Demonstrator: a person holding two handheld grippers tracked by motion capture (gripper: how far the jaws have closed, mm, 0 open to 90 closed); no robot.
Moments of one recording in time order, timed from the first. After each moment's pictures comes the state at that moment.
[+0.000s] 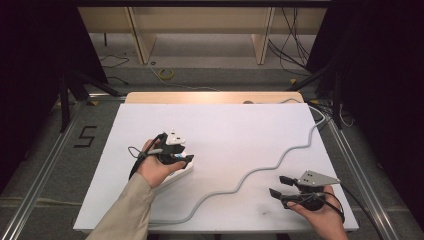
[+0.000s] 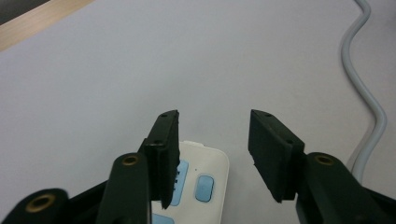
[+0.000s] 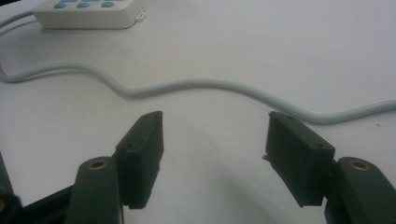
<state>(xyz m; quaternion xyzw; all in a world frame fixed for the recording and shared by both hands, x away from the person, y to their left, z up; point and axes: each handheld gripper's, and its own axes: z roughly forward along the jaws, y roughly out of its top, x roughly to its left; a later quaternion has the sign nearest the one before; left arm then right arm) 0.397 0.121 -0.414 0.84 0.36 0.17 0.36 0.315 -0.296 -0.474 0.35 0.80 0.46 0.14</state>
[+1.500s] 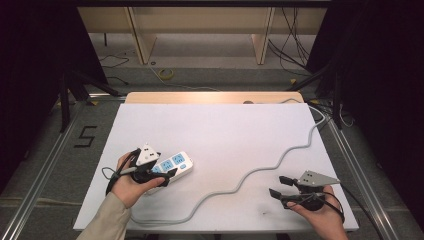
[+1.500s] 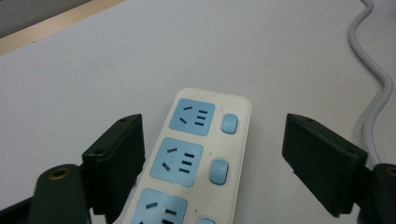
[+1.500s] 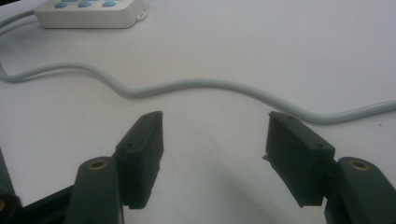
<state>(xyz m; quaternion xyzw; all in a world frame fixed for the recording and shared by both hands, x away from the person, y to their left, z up) 0.357 0.178 -0.434 0.81 0.36 0.21 0.40 0.315 -0.296 -0.475 0.35 0.80 0.46 0.14</state>
